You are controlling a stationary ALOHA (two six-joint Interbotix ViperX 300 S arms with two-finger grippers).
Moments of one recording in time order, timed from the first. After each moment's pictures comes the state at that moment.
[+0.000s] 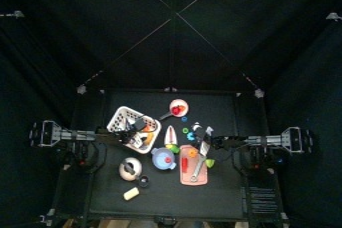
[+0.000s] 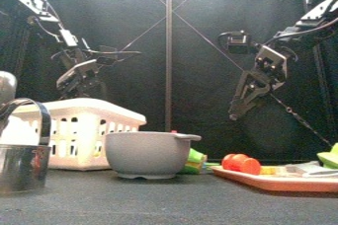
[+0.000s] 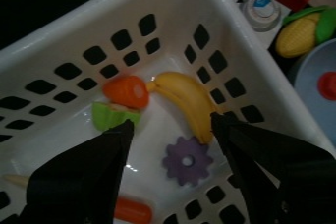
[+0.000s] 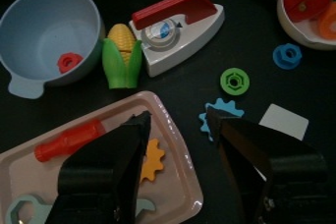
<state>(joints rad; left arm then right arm) 0.15 -0.29 0.89 0.68 0.42 -1.02 -0.16 -0.34 0.96 -0.81 0.14 0.98</state>
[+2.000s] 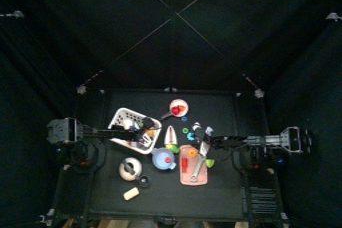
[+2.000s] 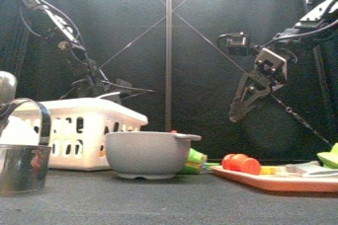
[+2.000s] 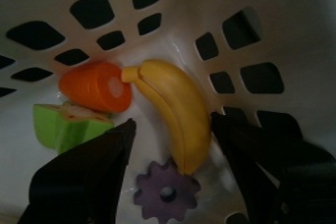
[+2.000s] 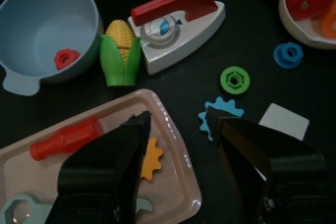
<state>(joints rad) 0.22 0.01 0.77 0.47 0.39 -1.00 -0.16 -0.32 0.96 -0.82 0.14 0.98</state>
